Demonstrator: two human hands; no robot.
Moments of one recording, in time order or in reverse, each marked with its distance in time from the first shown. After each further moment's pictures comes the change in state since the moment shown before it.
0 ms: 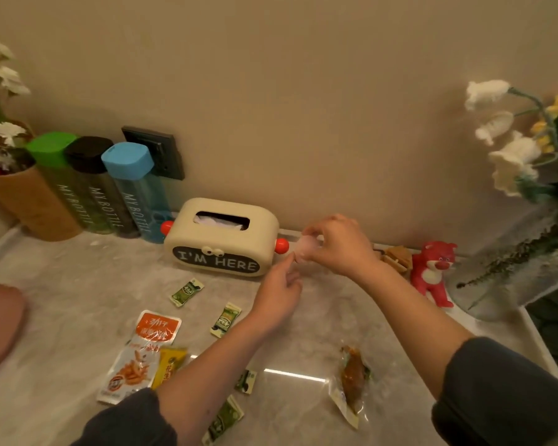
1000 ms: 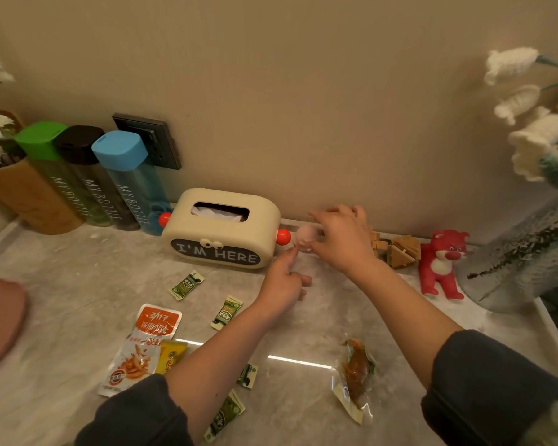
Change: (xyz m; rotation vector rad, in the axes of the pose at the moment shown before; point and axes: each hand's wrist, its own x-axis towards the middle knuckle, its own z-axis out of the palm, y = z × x) left_hand 0.008 0.006 0.007 -0.105 0.042 -0.275; right_hand 0.005 0.008 0.028 -0.108 0.109 0.024
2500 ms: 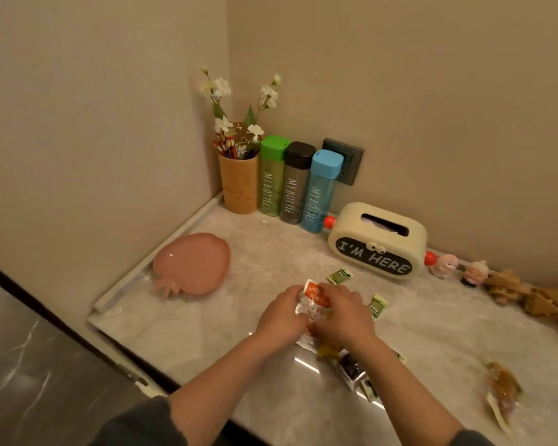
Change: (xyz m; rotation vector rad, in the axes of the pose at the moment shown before) left_hand -0.135 -0.090 -0.232 0.370 0.190 0.023; right_hand -0.099 -0.261 0.060 0.191 -0.381 0.027
